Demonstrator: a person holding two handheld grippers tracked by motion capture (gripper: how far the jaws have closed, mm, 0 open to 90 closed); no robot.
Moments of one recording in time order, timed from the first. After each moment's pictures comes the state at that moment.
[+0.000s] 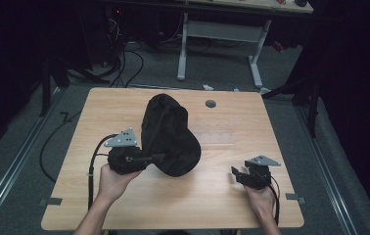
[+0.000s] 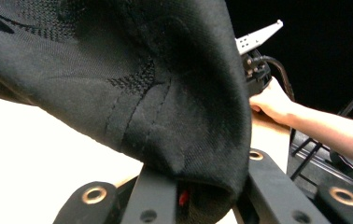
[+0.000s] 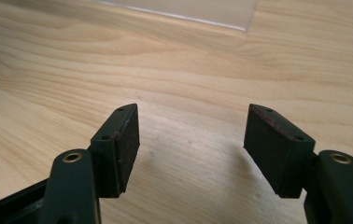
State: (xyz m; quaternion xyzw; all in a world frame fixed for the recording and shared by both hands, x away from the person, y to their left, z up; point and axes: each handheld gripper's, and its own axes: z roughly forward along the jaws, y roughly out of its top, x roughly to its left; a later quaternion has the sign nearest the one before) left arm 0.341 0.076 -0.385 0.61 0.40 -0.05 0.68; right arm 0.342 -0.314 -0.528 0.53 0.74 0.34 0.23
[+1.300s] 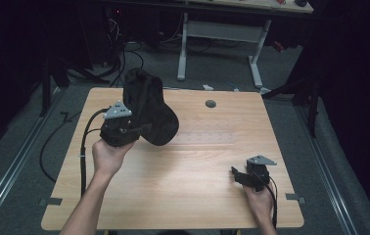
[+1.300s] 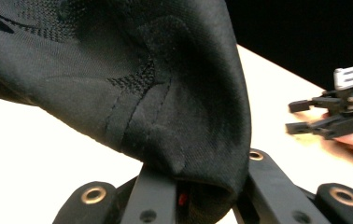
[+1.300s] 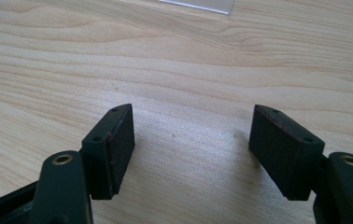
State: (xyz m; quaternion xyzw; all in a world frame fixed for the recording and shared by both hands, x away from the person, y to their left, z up) left arm 0.400 0.082 -0.355 0.59 0.48 0.09 0.65; right arm 0.345 -0.309 -0.531 0.55 0.74 0.31 0.24
